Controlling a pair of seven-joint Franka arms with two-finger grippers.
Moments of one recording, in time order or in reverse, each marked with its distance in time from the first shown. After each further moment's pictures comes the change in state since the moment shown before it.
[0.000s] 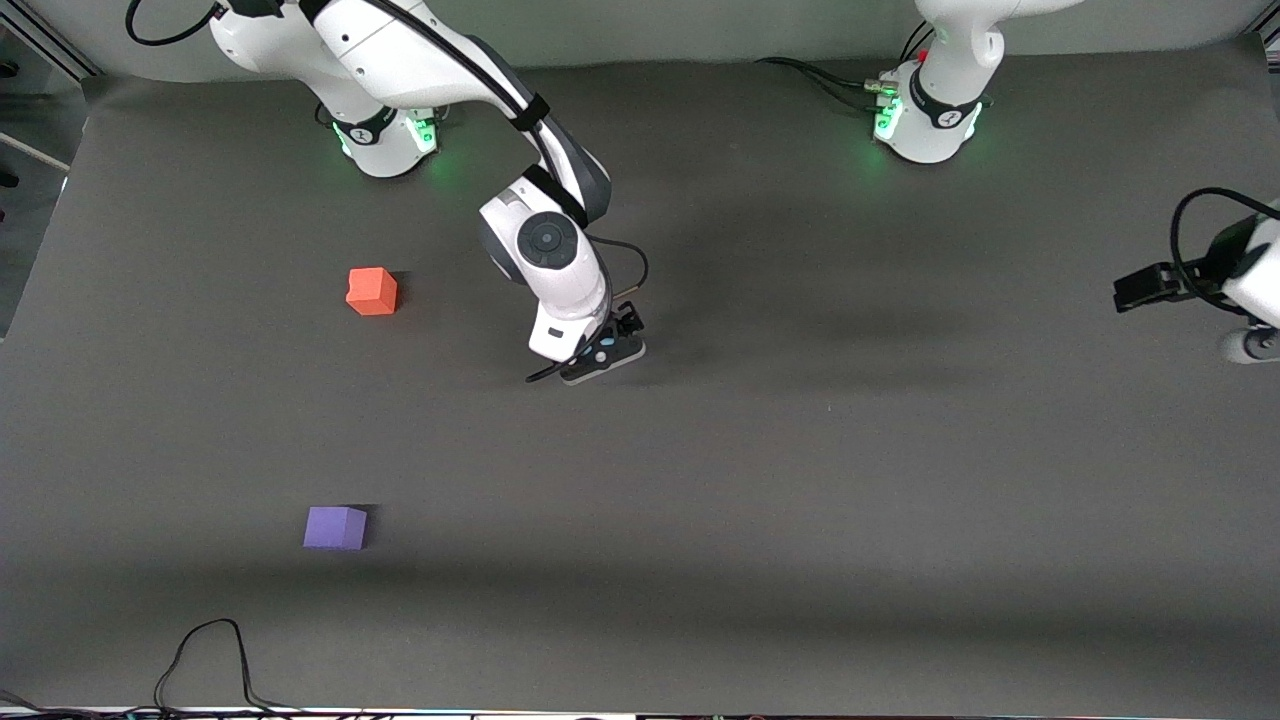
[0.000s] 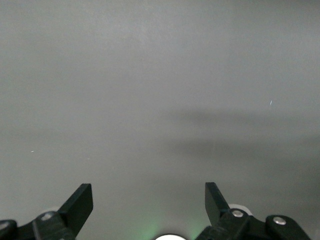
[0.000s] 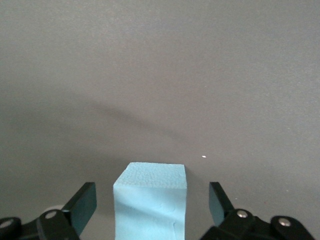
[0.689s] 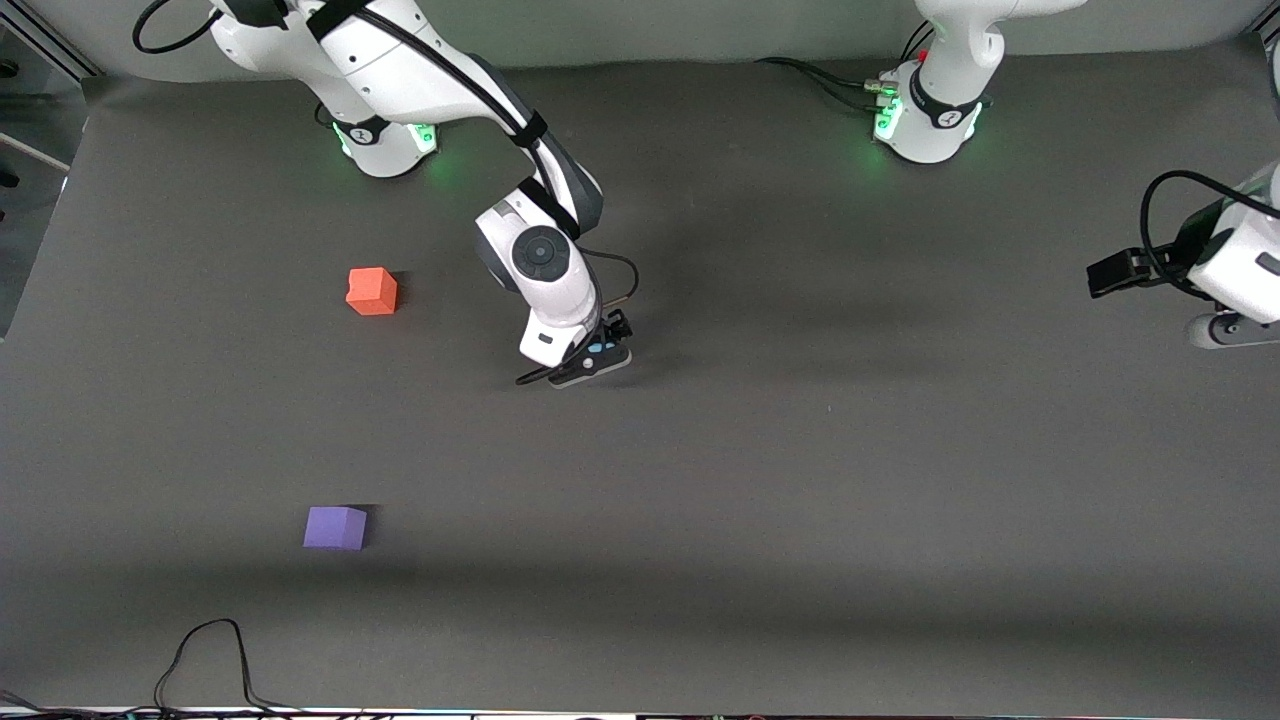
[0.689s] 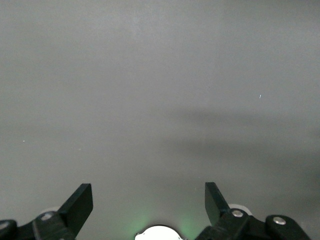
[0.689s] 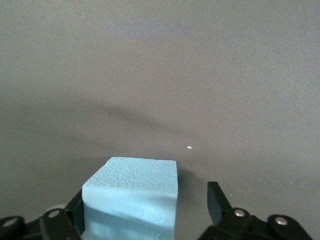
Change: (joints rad) left arm 0.082 -0.020 -0.095 -0.001 -0.030 -0.023 -0.052; right arm -0.009 0.030 -0.001 -0.051 0.000 0.055 0.049
